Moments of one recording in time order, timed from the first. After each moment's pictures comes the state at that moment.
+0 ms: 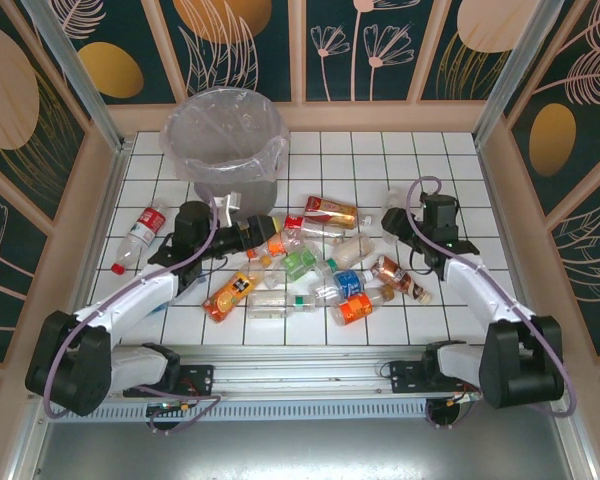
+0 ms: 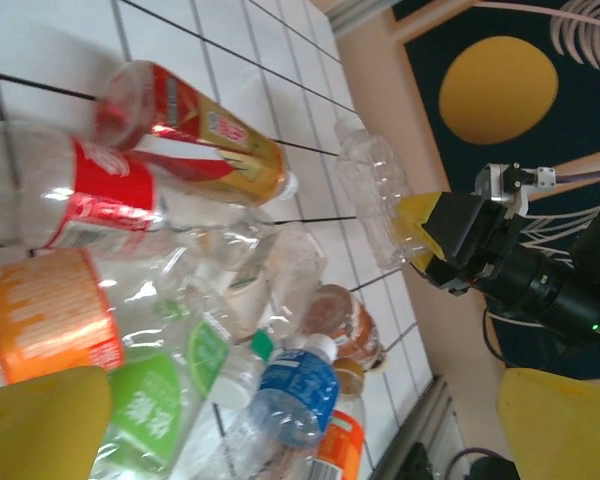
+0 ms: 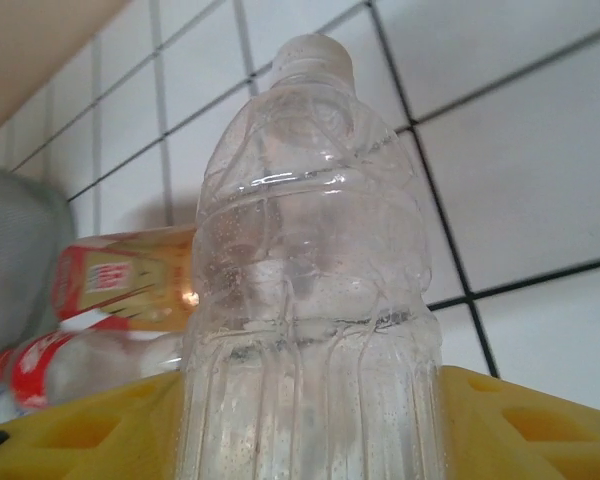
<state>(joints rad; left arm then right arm) -0.41 1.24 0.65 0.19 0.62 -0.84 0.15 1.17 0.68 -0.17 -0.19 0.58</state>
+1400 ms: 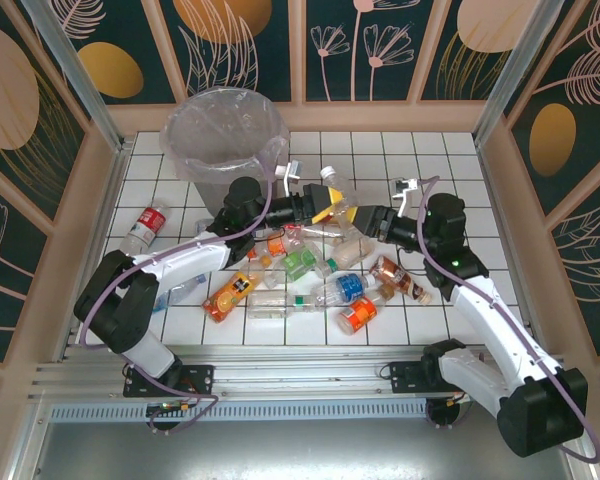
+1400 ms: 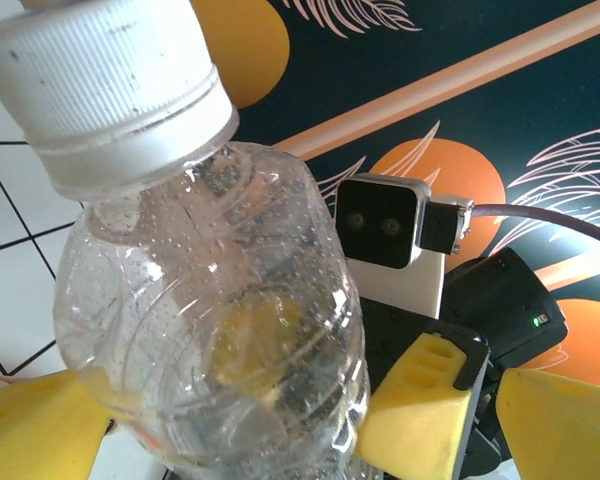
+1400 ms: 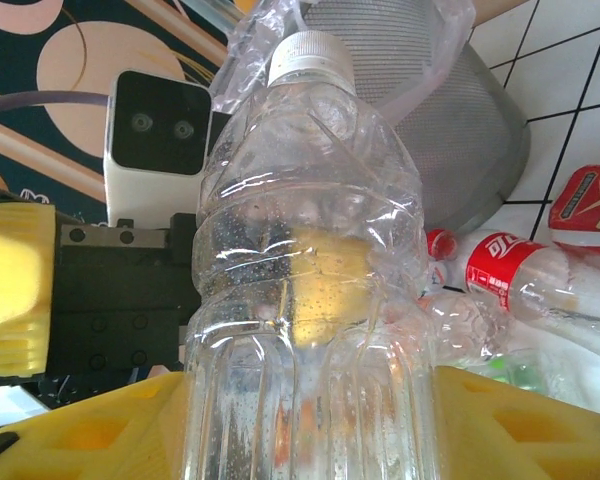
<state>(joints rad) -0.67 1.61 0.98 0.69 0.72 -1.22 0.31 0.95 0.71 0.00 -0.71 0.74</state>
